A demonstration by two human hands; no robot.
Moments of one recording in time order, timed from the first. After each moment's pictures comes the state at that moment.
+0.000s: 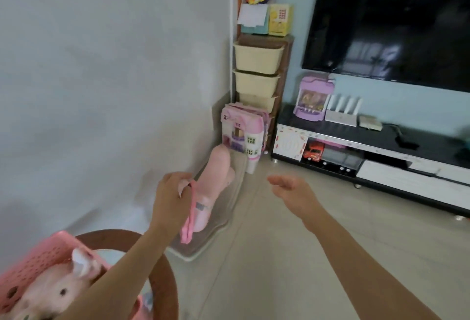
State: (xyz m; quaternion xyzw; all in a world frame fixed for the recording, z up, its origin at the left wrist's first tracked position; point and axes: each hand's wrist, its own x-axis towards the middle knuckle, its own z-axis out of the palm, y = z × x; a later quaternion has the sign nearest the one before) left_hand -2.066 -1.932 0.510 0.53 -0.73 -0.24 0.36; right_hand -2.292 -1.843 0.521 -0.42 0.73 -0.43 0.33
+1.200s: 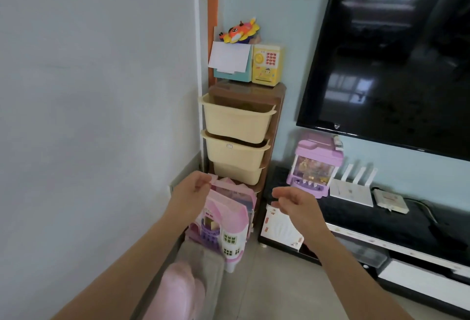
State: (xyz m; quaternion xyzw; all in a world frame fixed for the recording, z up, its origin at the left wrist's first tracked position) left_hand -2.430 -2.445 0.568 0.47 -0.72 -0.41 0.30; right_hand -2.611 -2.327 0.554 -0.36 0.74 -0.50 0.26
